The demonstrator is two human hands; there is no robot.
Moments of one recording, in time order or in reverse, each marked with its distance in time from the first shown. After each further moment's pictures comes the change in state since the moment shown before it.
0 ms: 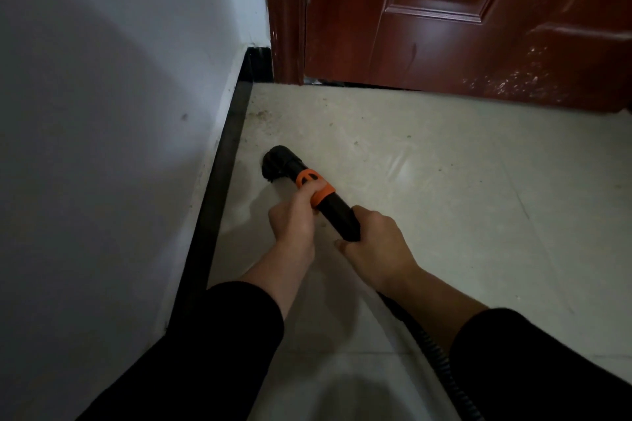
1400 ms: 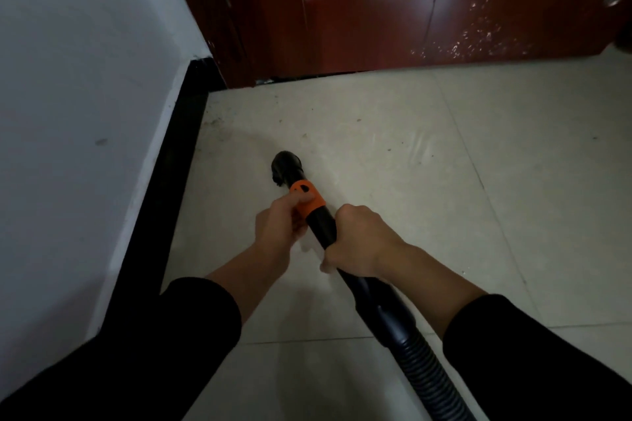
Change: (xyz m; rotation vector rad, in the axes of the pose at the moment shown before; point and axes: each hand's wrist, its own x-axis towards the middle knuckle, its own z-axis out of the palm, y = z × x) left_hand -0.052 -0.052 0.063 0.221 -0.126 0.016; right_hand -0.019 0.084 -0.084 0.001 -0.295 -0.046
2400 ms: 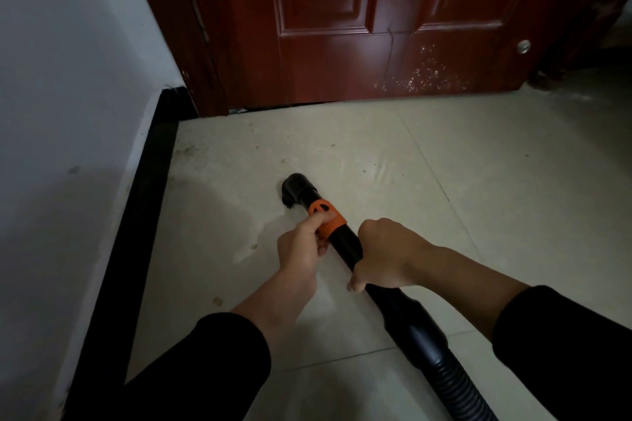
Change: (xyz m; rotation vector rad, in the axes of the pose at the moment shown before) left_hand -0.011 -0.016 0.023 -0.044 -0.119 -0.059; right_hand -0.021 0.003 -0.015 -0.259 -0.024 0.183
